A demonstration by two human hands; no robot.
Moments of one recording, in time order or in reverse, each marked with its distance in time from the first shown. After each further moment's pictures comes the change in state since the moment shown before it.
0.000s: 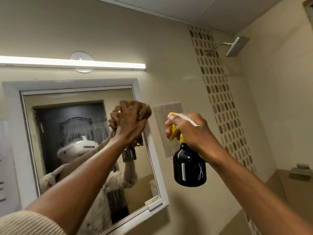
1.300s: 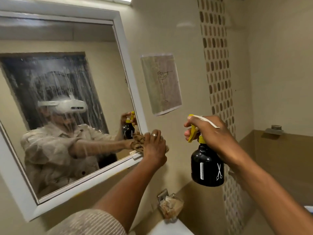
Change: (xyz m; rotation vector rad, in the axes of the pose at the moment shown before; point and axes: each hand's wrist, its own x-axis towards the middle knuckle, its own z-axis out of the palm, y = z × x) left_hand -0.206 0.087 0.139 0.525 -0.727 0.181; right_hand -0.070 0.110 -0.044 -0.108 0.023 0.371
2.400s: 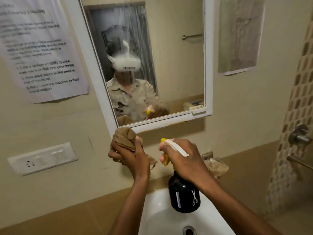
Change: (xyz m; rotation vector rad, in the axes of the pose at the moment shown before) left_hand -0.246 -0.083 0.050 -1.248 0.824 -1.428; right_hand -0.147 0.038 0.188 -0.016 -0.555 -0.049
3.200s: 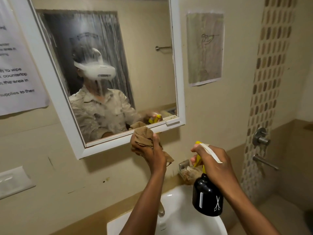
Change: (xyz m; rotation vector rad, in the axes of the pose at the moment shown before) left_hand -0.058 -0.009 0.125 -0.178 -0.299 -0.053; right_hand -0.002 0.051 -0.105 0.073 0.454 0.232
